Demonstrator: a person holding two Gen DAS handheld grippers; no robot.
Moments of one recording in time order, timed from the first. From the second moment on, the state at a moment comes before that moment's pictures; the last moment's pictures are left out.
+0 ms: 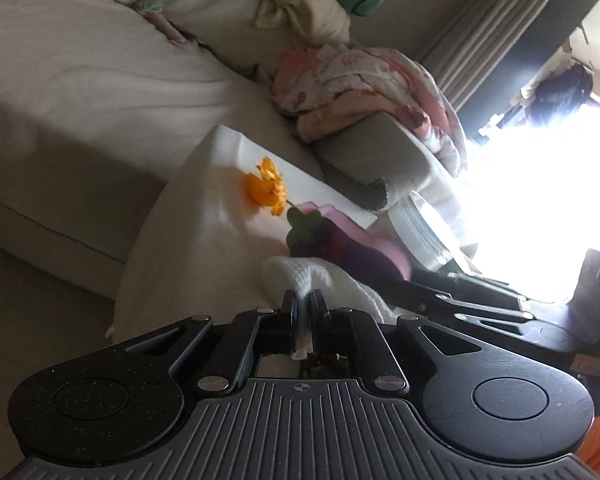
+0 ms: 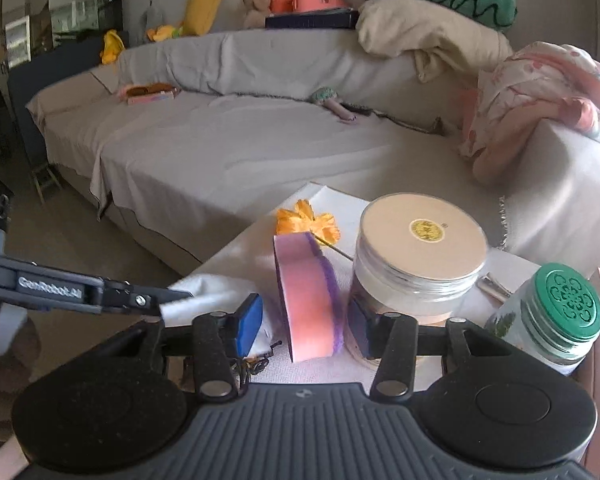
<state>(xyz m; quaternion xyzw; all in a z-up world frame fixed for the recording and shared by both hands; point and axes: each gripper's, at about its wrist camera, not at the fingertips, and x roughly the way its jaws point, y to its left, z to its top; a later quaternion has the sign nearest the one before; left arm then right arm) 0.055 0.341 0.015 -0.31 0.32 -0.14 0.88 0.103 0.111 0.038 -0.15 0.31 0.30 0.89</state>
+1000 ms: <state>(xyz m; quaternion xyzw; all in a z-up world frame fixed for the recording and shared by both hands) 0.102 0.260 0.124 -0.14 0.32 -0.09 0.93 0.073 -0.077 0.119 -0.08 0.22 0.27 0.93</state>
